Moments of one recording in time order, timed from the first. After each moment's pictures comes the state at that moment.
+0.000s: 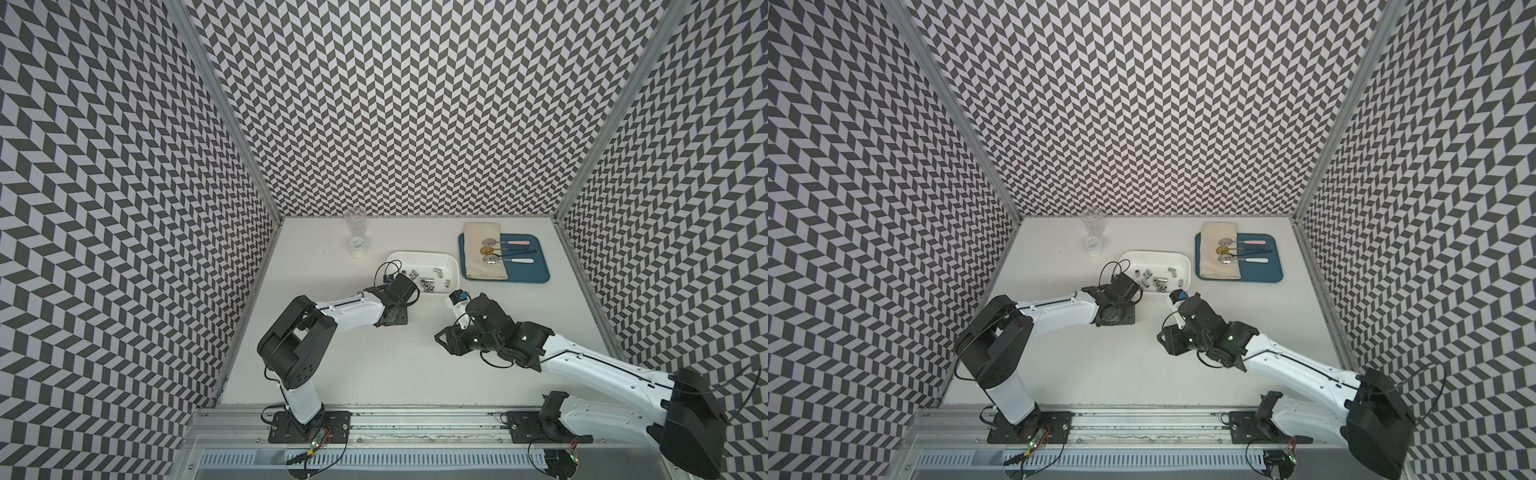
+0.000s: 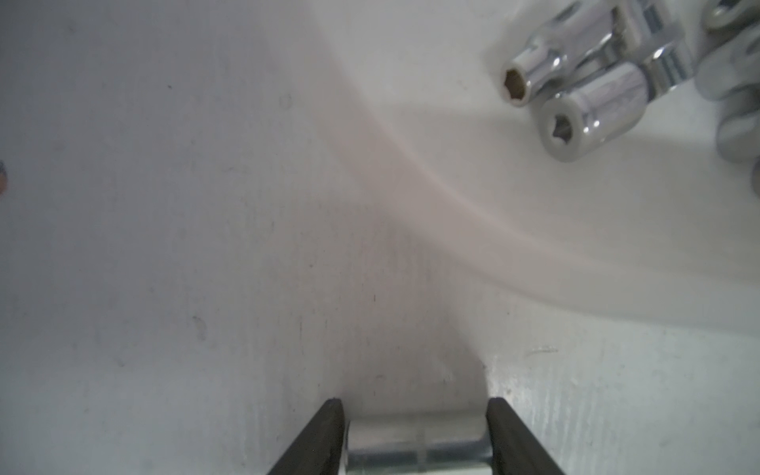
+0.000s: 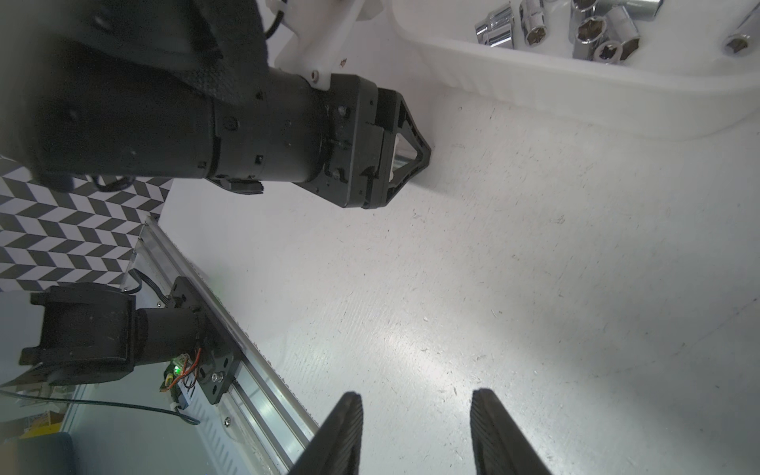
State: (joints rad) left arm -0.71 1.75 1.00 -0.47 -0.22 -0.70; right arm 0.86 1.13 0.69 -0.35 -0.16 0.55
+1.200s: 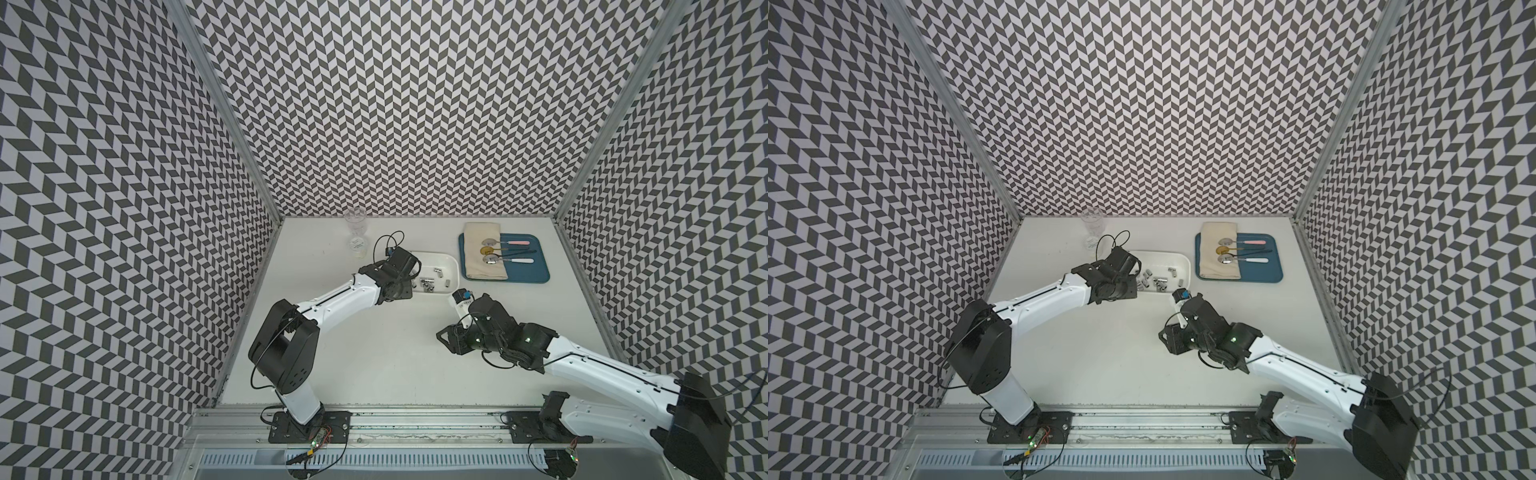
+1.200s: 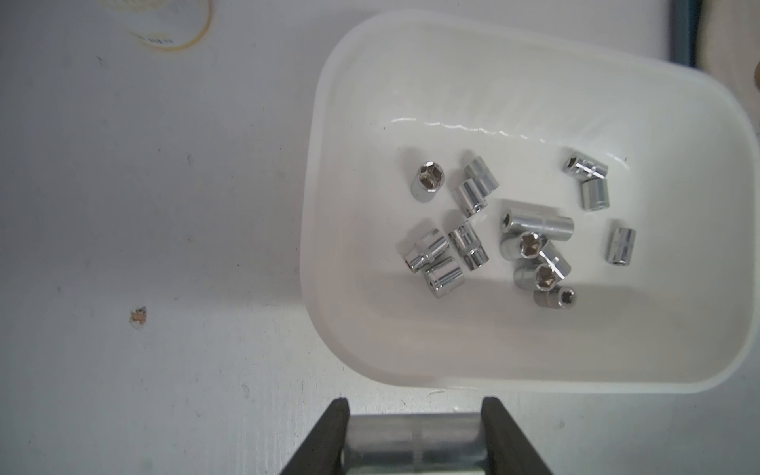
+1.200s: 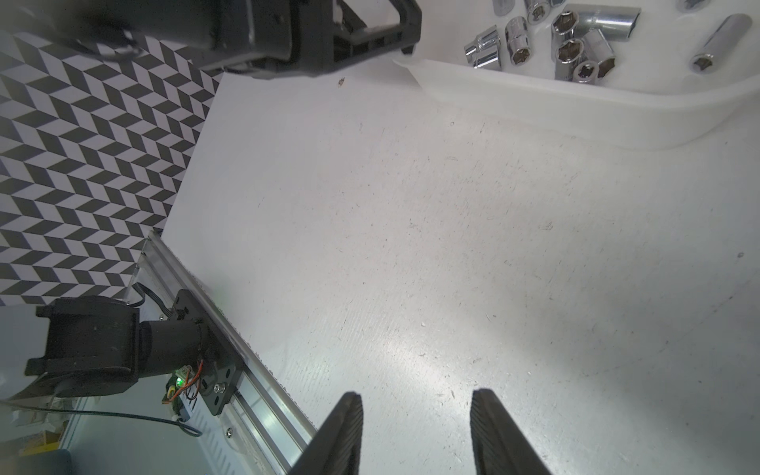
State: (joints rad) left arm -0.66 1.70 1.26 -0.59 -0.21 -0.63; right arm 0.86 1.10 0.68 -0.35 -0.13 0.57
